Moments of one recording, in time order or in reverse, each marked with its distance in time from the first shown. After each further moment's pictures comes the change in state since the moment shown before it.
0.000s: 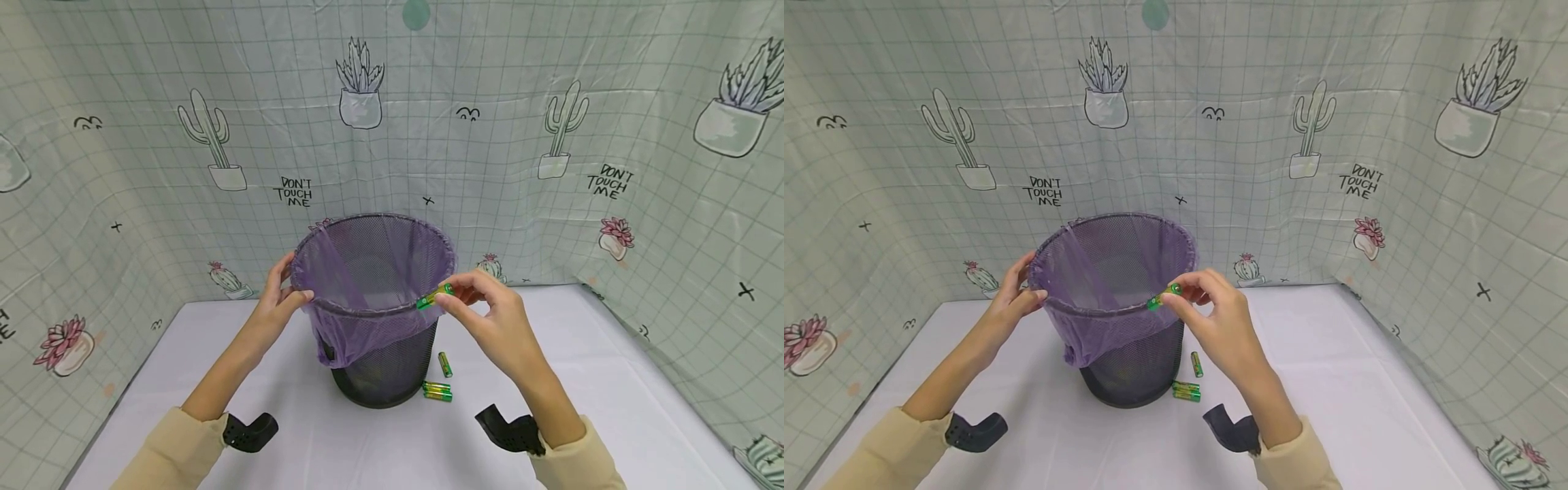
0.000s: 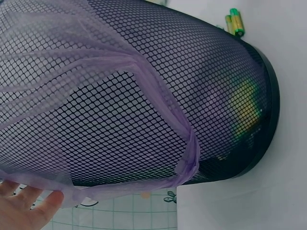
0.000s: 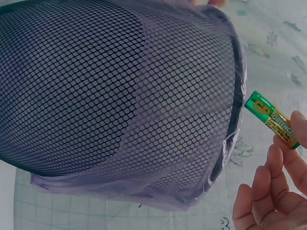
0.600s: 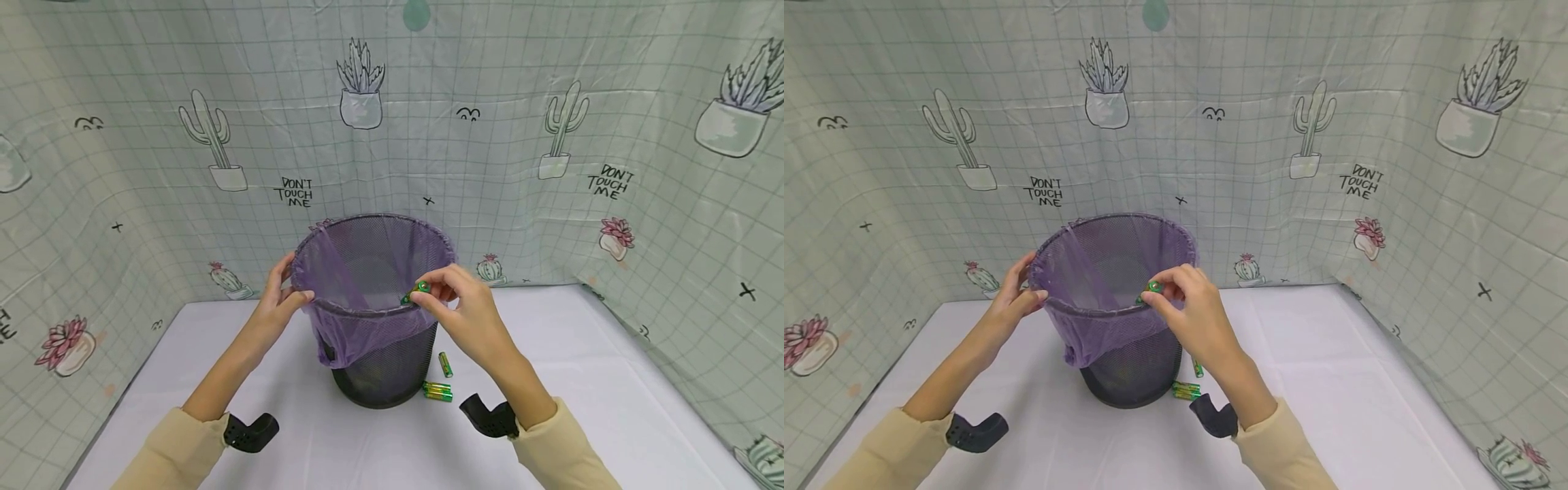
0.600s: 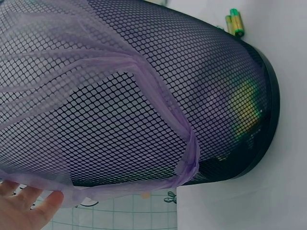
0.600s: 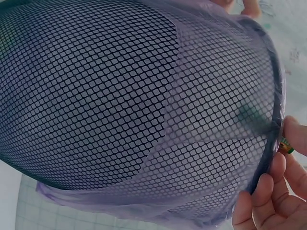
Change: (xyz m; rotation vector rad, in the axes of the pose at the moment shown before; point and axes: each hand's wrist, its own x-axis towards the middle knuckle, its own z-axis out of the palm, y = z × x) left_hand 0.000 0.000 0.000 -0.005 0.003 0.001; right_hand 0.016 0.000 0.024 -0.094 -0.056 -0.032
